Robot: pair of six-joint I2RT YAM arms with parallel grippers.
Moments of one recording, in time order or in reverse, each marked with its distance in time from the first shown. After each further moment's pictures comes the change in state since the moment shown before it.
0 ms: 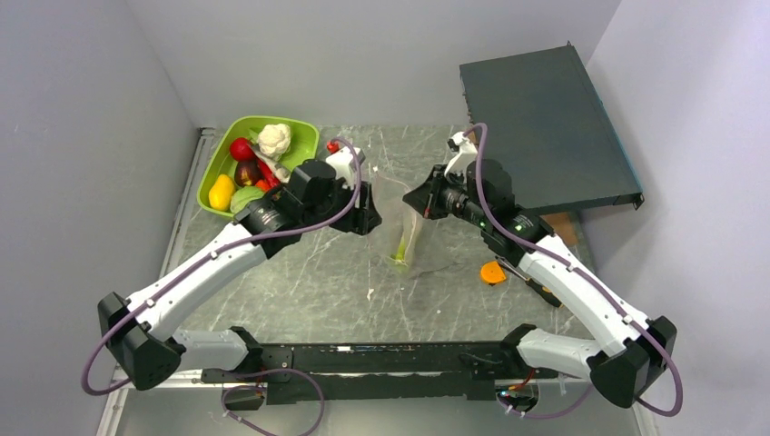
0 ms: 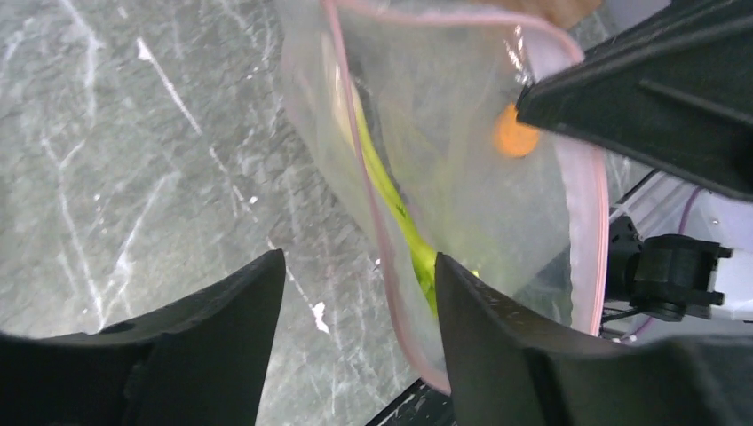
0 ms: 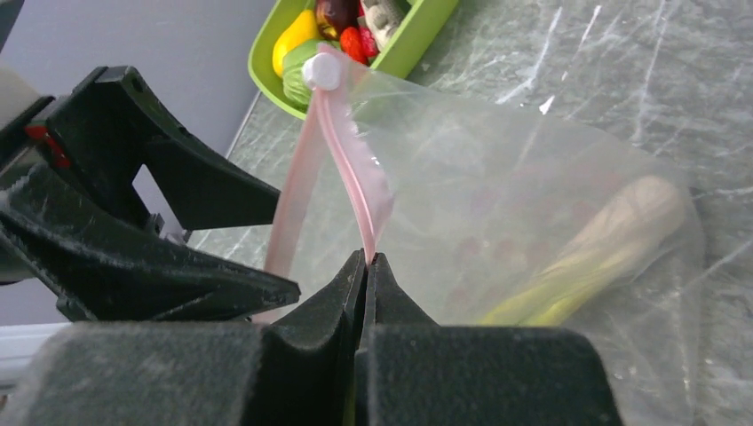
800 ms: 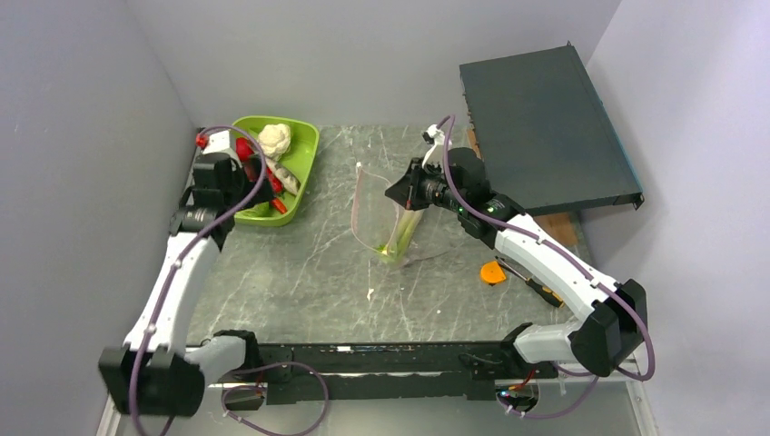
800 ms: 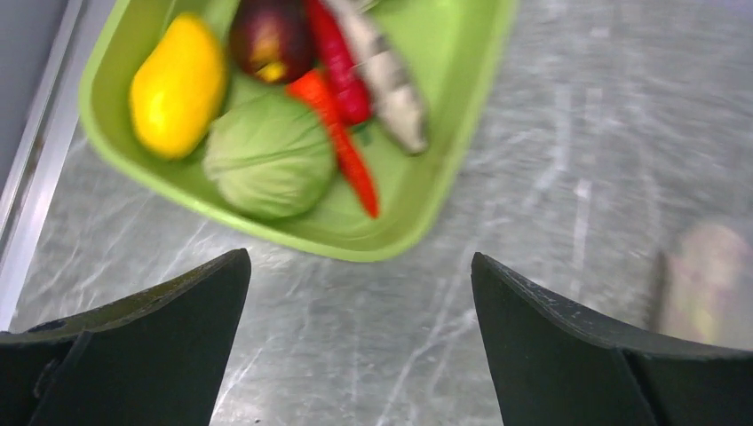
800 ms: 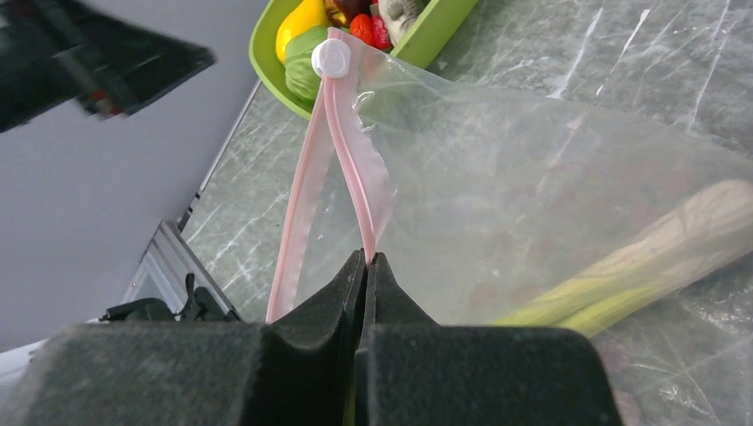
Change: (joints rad) left arm 0.617 -0.246 -0.204 0.034 -0.201 0.147; right arm 0.002 0.200 0.046 0.142 -0.079 -0.021
